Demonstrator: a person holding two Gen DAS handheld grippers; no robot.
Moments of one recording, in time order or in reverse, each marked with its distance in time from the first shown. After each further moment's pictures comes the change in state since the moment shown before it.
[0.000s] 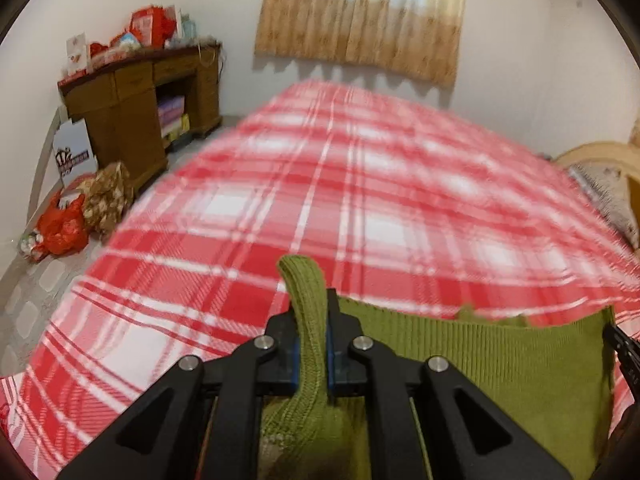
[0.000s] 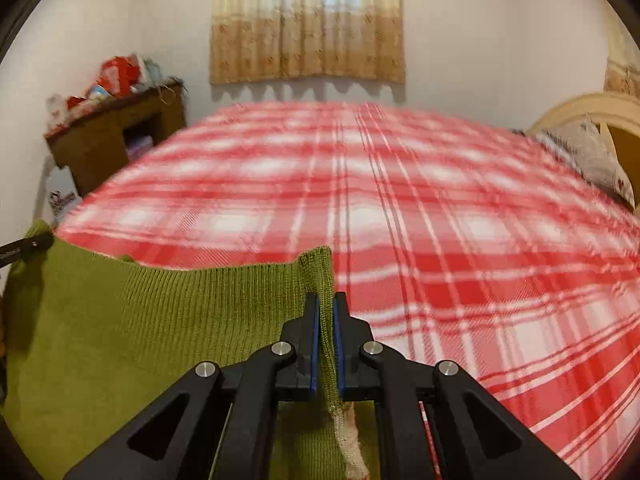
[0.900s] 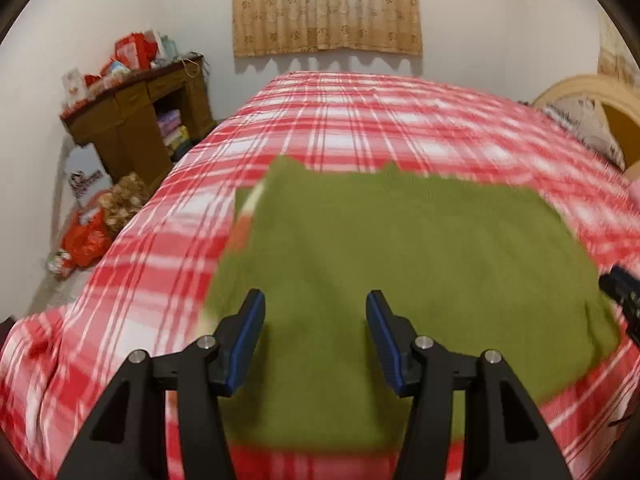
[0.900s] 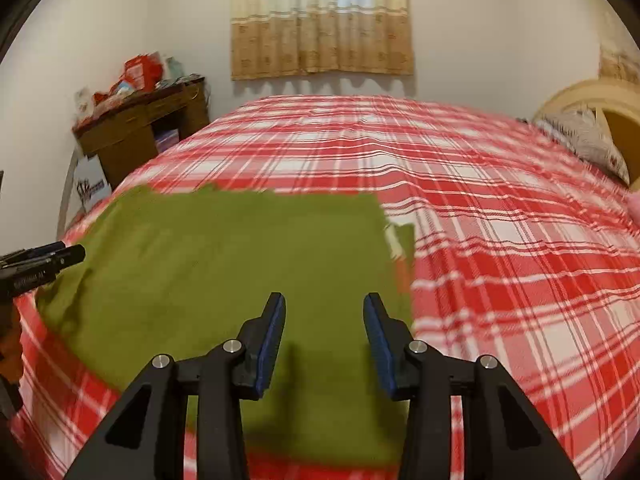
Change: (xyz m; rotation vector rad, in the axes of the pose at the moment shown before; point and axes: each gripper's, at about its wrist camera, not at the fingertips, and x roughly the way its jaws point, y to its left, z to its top) left arm -0.142 -0.030 -0.130 0.179 -0.007 0.060; right arm -0.158 0.042 -0.117 -0.048 -0.056 0.043
